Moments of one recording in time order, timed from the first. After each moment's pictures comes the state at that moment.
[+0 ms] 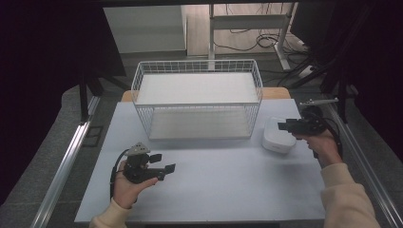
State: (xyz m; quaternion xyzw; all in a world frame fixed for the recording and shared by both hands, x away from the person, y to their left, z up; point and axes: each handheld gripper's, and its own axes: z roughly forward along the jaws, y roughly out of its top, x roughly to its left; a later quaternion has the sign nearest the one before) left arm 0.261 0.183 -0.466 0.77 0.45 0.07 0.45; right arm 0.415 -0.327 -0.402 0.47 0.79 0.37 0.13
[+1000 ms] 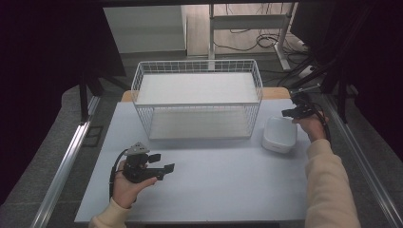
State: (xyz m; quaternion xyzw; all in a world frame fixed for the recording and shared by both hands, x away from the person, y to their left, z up) left arm 0.262 0.184 -0.468 0.77 0.45 0.08 0.45; right arm 0.509 -0.337 -0.444 0.50 0.81 0.27 0.16
